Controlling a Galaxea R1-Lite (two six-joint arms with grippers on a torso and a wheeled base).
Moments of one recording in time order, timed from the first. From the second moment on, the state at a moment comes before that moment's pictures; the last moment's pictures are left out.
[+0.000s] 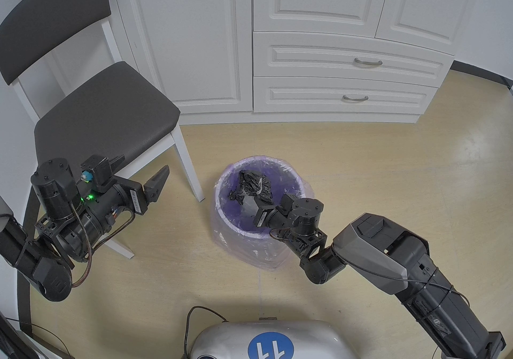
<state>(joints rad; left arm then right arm) -0.28 1.76 -0.41 -1.35 0.00 0.06 0.58 2.89 -1.70 -1.23 -0.03 0.40</state>
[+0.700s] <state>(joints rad) -0.28 1.75 -0.40 -1.38 0.00 0.06 0.55 2.80 -1.54 -1.23 0.00 0.39</state>
